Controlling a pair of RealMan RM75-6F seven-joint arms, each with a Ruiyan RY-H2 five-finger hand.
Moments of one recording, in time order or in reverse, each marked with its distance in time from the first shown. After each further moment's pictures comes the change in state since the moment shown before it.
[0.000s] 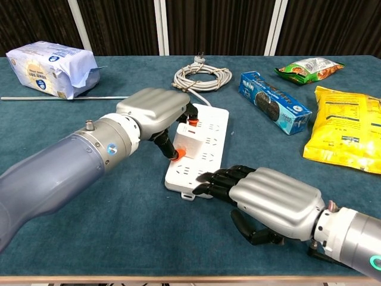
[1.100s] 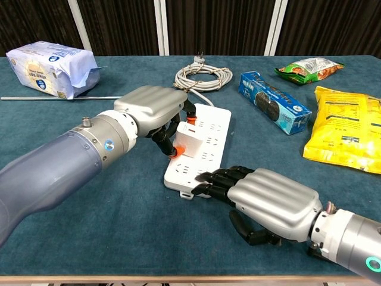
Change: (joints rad) left arm 0.006 0.013 -0.012 0.008 0.017 0.001 -0.016; right arm 0.000 -0.014 -0.001 0.013 0.007 -0.008 0.000
